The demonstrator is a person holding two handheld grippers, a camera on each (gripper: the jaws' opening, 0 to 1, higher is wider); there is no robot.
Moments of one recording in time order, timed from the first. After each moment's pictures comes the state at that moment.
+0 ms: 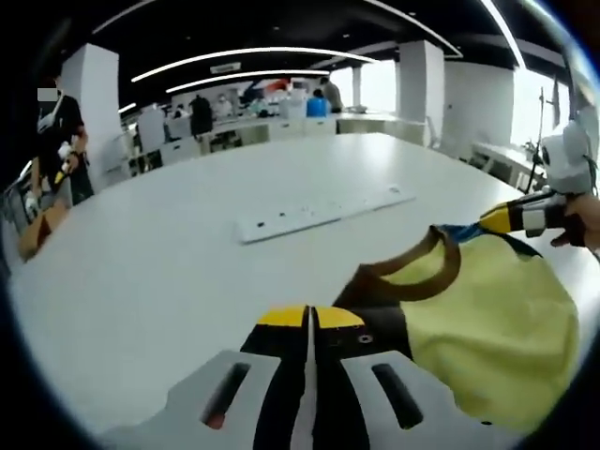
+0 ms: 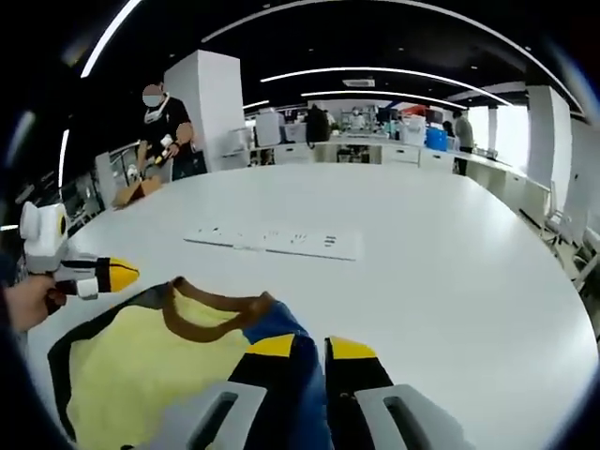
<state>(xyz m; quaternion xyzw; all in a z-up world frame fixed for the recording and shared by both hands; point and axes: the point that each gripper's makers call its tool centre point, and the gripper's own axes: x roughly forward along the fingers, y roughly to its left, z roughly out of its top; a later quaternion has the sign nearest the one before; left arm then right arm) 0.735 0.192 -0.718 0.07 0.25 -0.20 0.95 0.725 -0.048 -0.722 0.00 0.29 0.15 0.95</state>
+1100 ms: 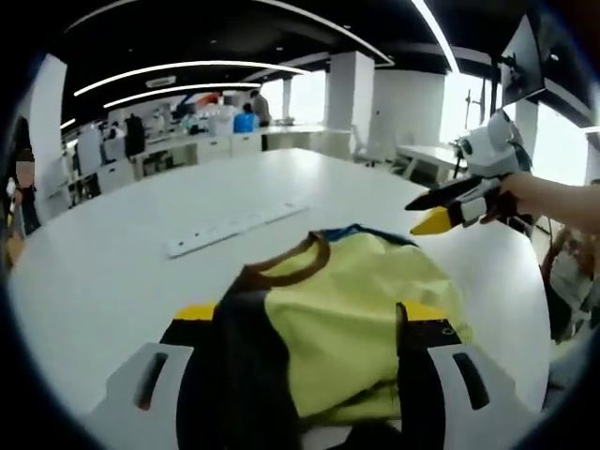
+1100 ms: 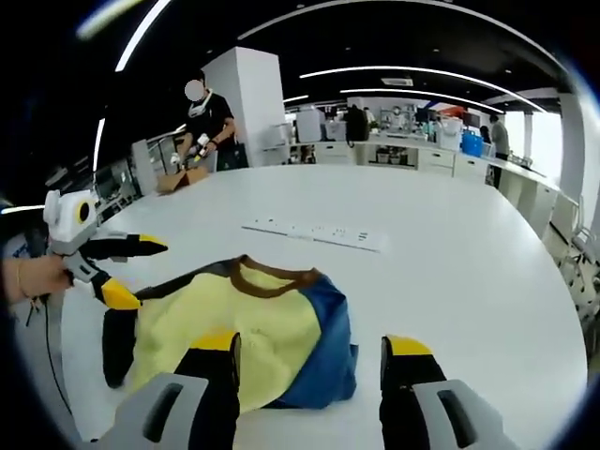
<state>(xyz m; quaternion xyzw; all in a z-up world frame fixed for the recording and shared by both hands) 0.628 0.138 -0.673 0.07 0.23 -0.37 0.90 0.640 -0.055 -0.686 -0.01 0.30 0.23 0.93</state>
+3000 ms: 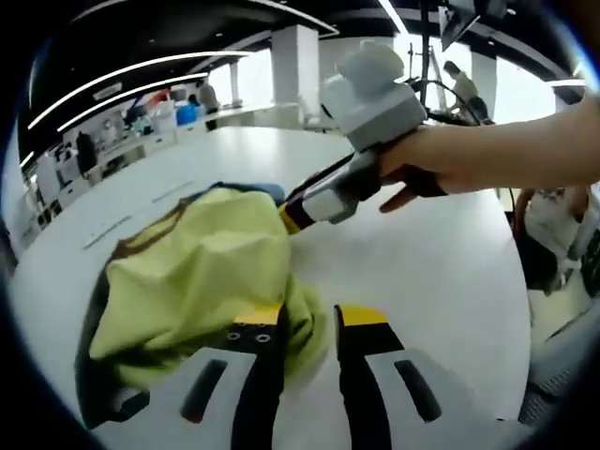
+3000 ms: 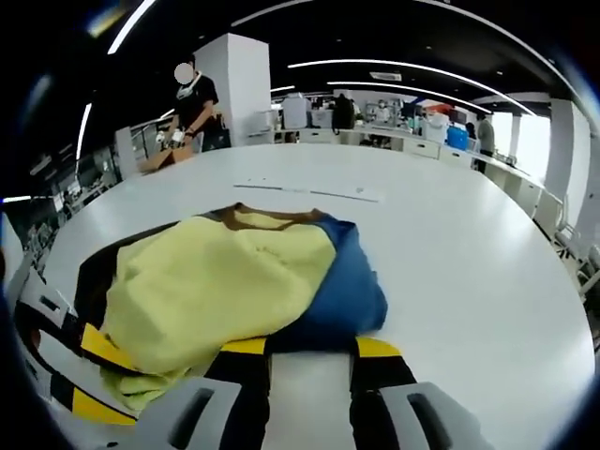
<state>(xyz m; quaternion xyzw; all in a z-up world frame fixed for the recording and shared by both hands) 0.513 0.026 -0.745 0.16 0.26 -0.42 0.85 0.614 -0.048 -0.753 -0.05 0.31 0.18 0.93</state>
